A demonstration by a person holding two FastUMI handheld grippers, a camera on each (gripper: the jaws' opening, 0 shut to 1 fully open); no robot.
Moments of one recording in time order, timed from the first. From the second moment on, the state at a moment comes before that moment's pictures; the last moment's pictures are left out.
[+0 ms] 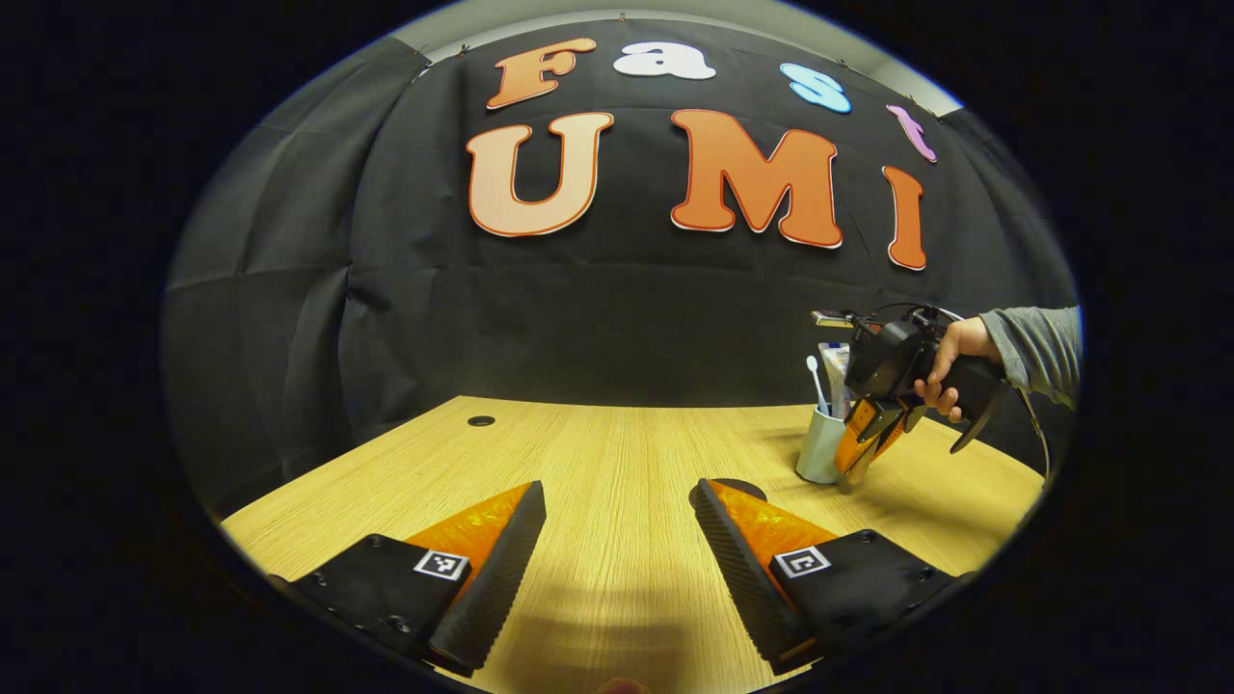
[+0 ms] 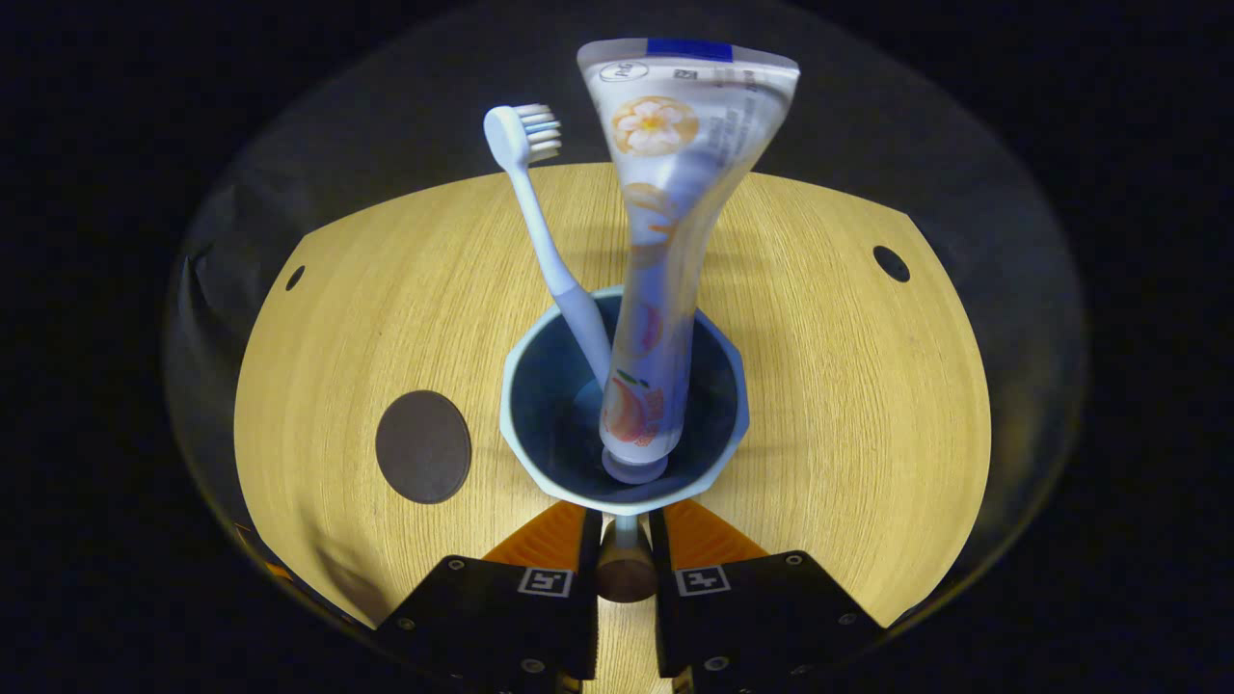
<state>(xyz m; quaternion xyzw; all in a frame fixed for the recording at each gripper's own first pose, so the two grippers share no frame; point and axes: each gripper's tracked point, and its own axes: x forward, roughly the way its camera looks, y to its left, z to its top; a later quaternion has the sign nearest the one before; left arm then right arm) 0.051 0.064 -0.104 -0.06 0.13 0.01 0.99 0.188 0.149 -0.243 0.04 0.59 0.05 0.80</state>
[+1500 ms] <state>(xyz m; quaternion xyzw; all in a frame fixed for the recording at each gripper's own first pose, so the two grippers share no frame) 0.024 0.105 -0.134 -0.07 0.17 0.06 0.98 0.211 0.136 -0.242 -0.07 0.58 0.20 0.79</state>
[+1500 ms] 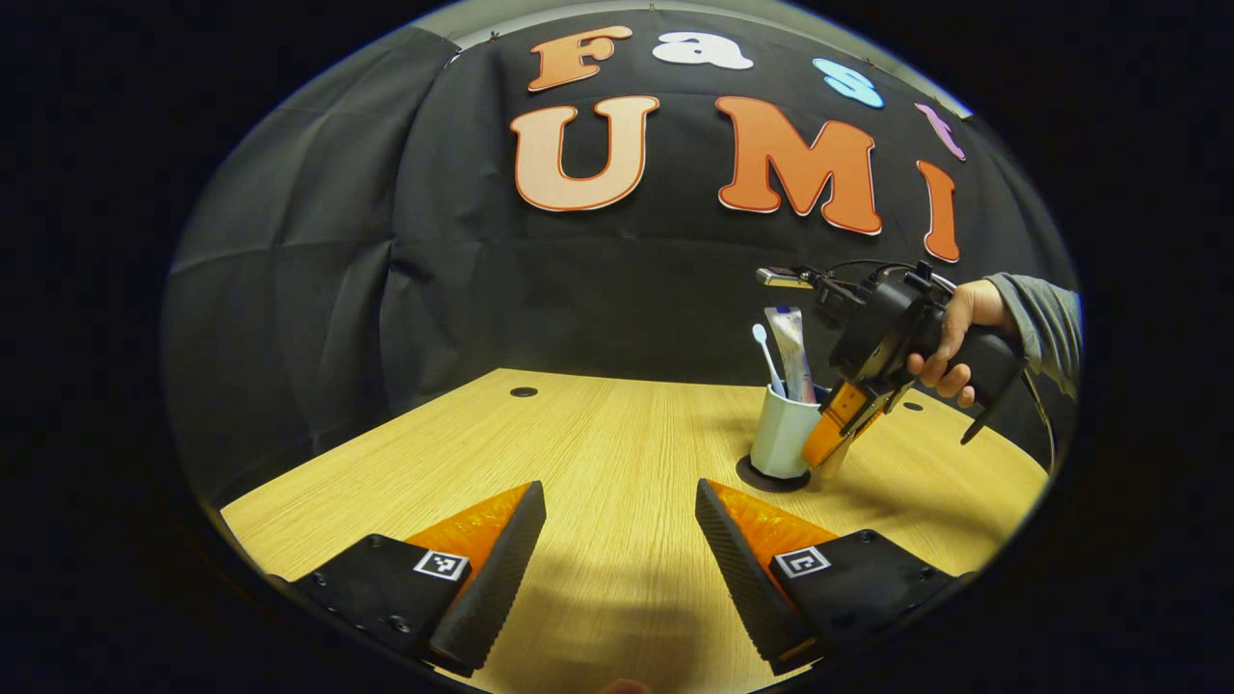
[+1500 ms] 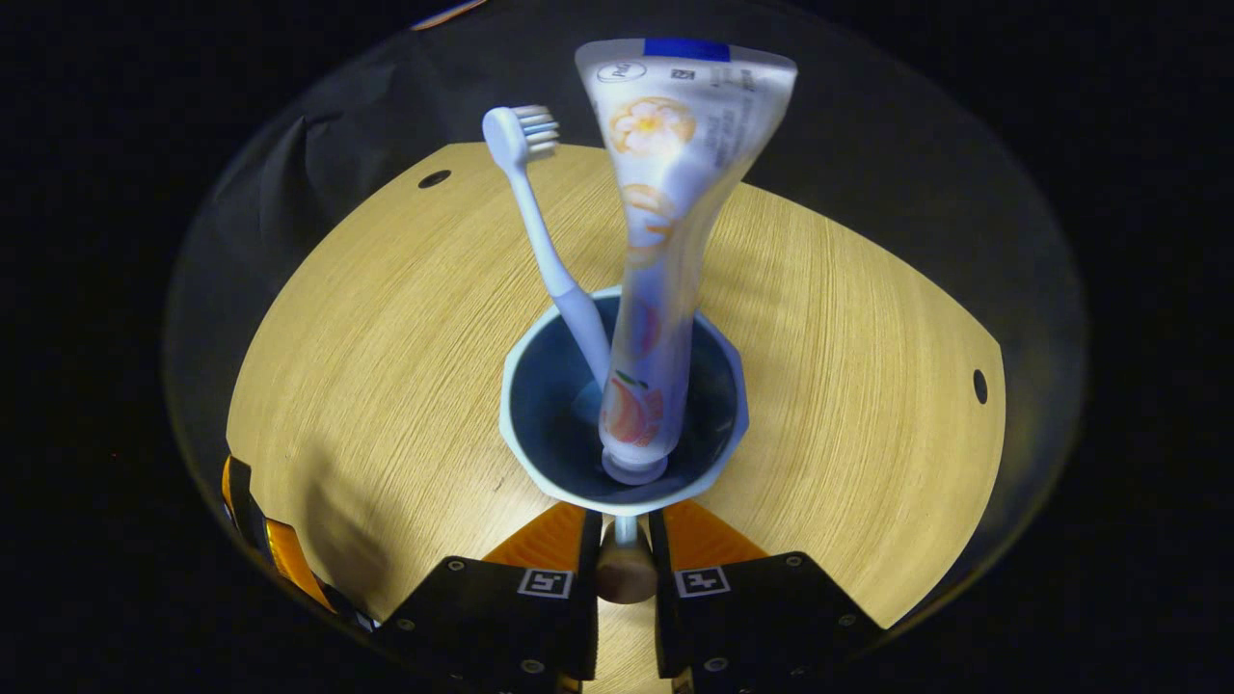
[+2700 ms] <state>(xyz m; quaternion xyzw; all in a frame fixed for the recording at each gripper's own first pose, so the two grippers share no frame) 0.052 0.053 -0.072 0.00 0.11 0.01 0.99 0.186 0.078 -0.114 0.08 0.31 0.29 0.90</state>
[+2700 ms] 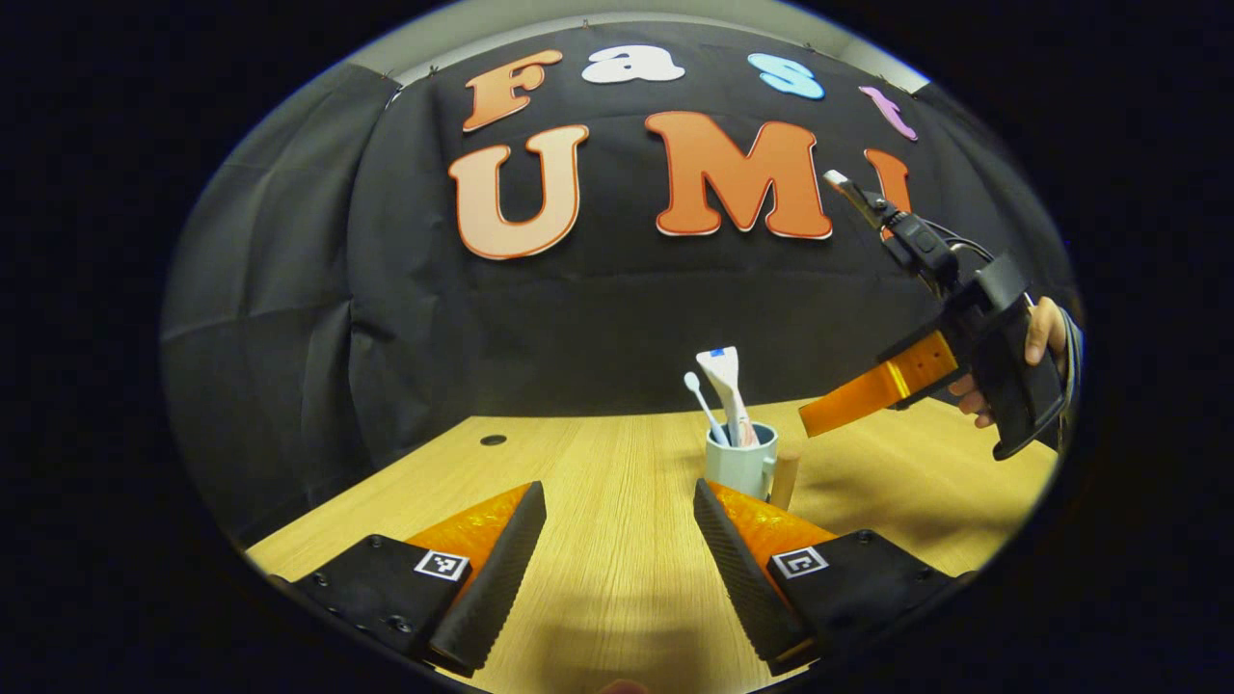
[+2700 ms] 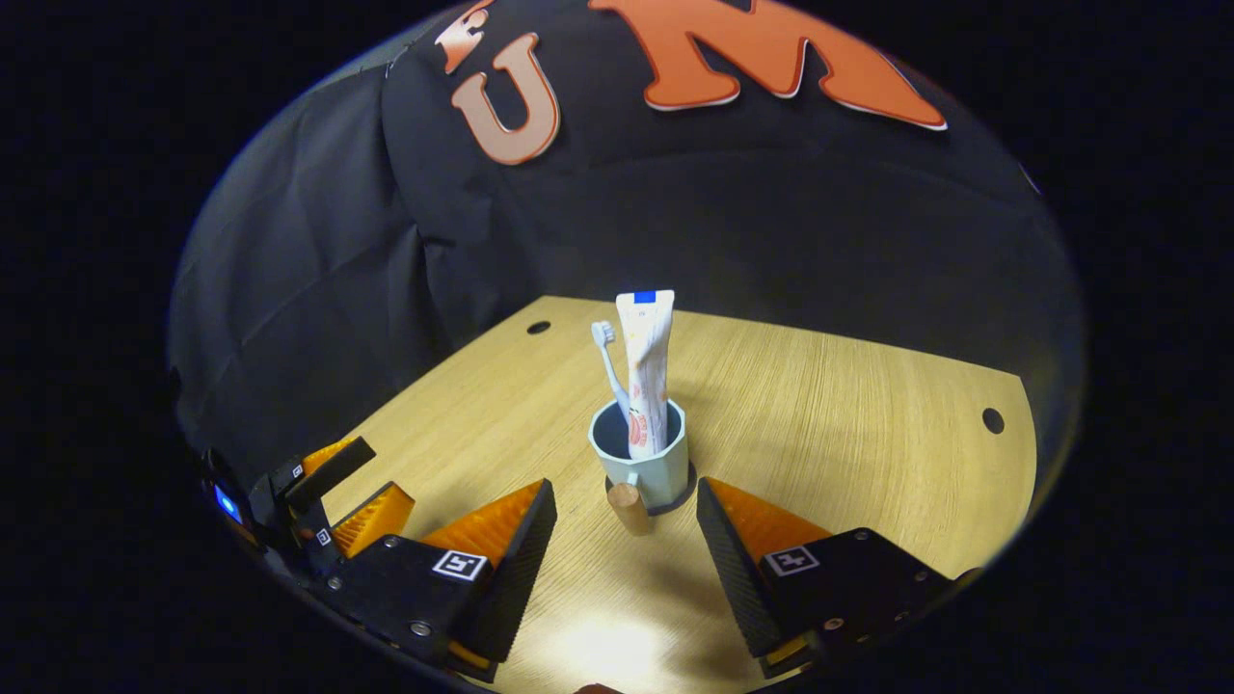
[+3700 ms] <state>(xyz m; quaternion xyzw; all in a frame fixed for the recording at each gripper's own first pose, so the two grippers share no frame) 0.065 -0.022 -0.010 -0.03 0.00 -0.04 1.00 0.131 -0.050 -0.082 0.01 0.05 0.10 0.99</state>
